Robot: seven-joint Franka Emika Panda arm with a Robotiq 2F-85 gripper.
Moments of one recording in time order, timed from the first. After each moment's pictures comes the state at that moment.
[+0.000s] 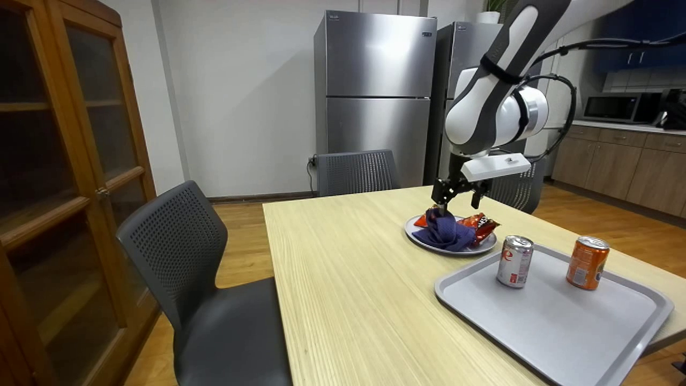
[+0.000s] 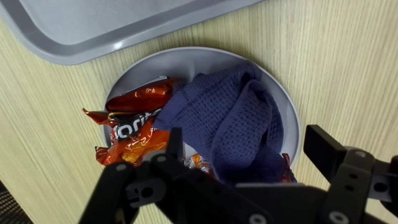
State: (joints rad) arm 0.01 0.52 -0.14 -2.04 -0.18 2.76 0.07
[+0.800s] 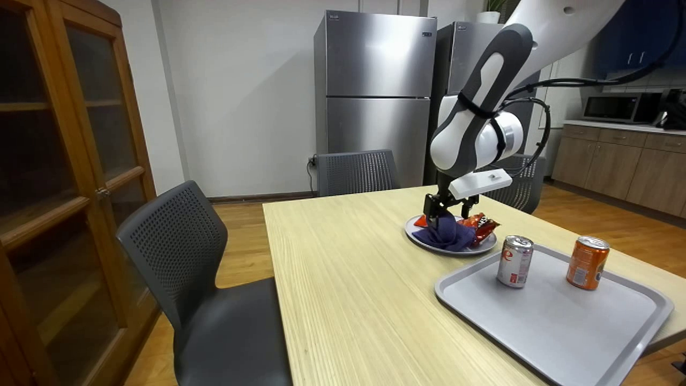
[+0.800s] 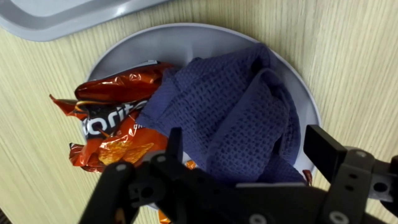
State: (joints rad) arm 0.07 0.70 -0.19 -1.89 -0.19 2.76 0.07
